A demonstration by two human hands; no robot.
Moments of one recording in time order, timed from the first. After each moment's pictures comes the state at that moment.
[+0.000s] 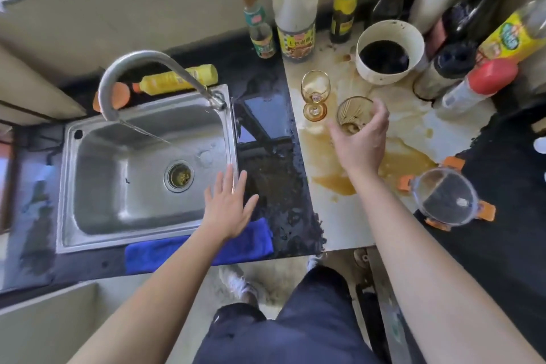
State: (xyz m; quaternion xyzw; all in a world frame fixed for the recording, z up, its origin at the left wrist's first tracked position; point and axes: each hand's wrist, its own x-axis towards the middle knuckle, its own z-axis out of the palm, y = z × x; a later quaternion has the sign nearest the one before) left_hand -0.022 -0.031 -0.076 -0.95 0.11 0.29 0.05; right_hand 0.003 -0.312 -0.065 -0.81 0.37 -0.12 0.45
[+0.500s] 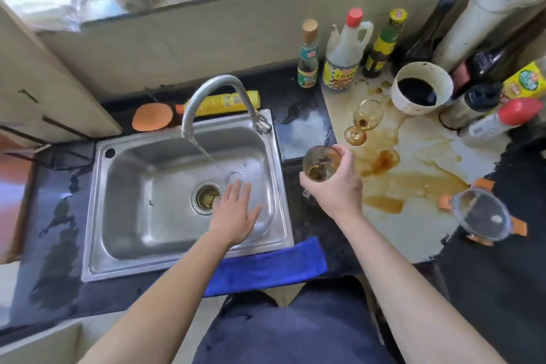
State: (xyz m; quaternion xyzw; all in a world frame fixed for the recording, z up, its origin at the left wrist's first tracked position) left_hand 0.033 0.082 -0.060 -0.95 0.14 0.28 -0.02; right_hand -0.003 -0.151 -0.015 -0.85 0.29 -0.05 0.43
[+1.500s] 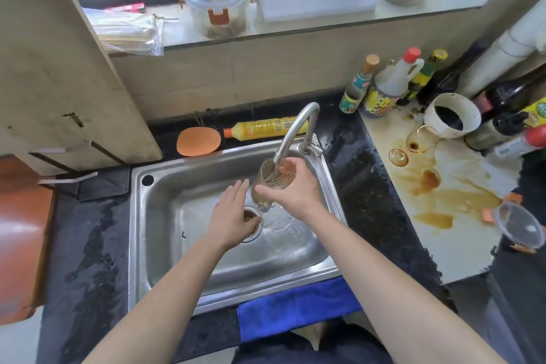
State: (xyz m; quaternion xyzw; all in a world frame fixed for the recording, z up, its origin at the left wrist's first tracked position) left_hand 0.134 0.239 -0.069 -0.93 0.19 0.22 -0.21; right_hand 0.104 0.054 0.004 -0.81 0.25 0.05 0.53
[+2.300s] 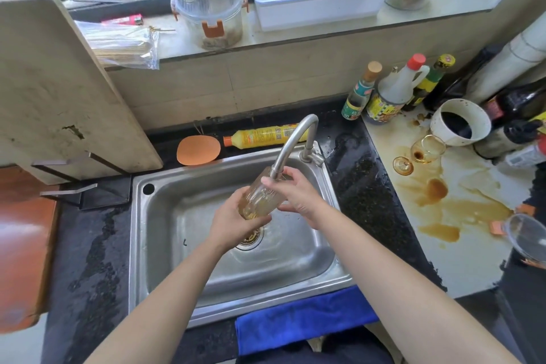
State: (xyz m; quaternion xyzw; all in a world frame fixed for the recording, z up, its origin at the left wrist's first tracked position) left_hand 0.143 0.223 -0.042 -0.86 0.05 0.24 -0.45; right_hand 0.129 0.032 -0.009 -0.64 0.27 0.20 0.69
